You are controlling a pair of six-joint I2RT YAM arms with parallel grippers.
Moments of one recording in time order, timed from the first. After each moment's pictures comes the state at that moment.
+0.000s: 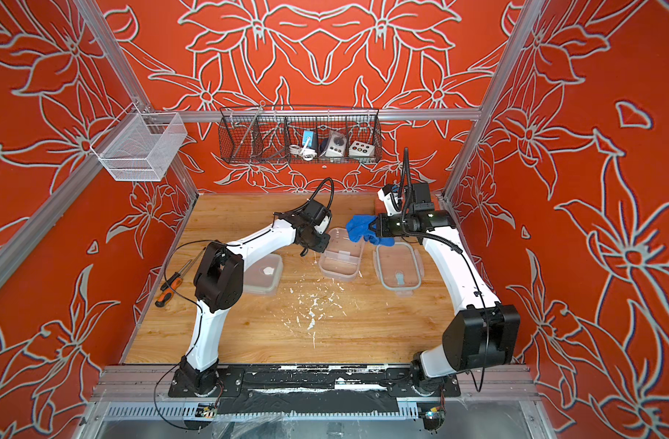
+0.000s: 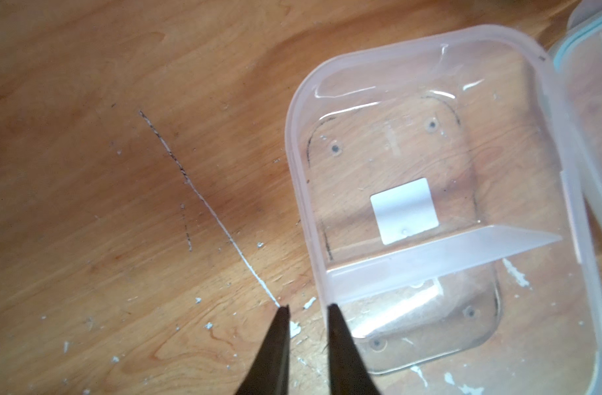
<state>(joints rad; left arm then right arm) -0.55 2.15 1.80 -0.73 0.02 -0.22 0.15 1.47 1.41 -0.80 -0.54 0.08</state>
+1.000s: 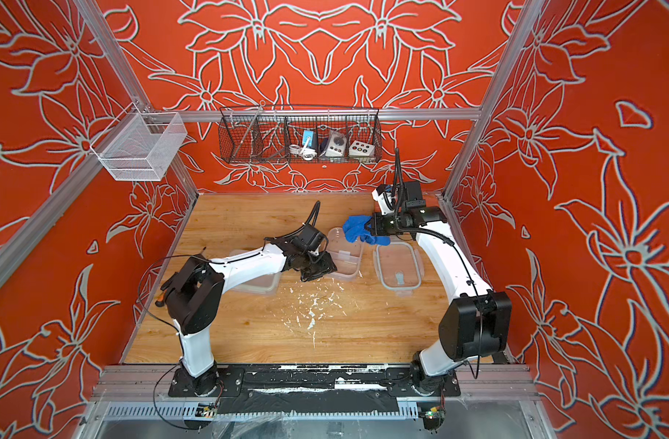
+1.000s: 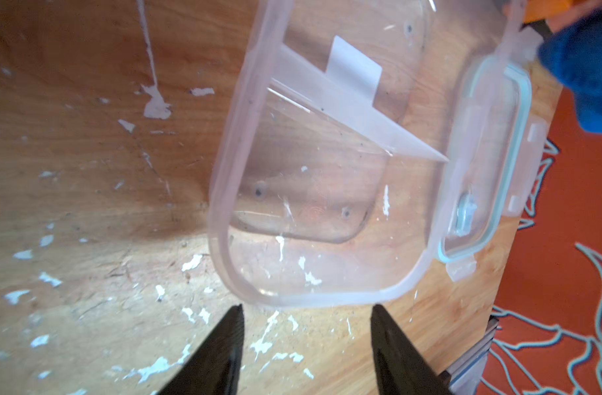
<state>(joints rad) -0.67 1.92 1.36 -0.47 0.23 -0.96 0.18 1.53 1.44 -0.79 -0.52 0.09</state>
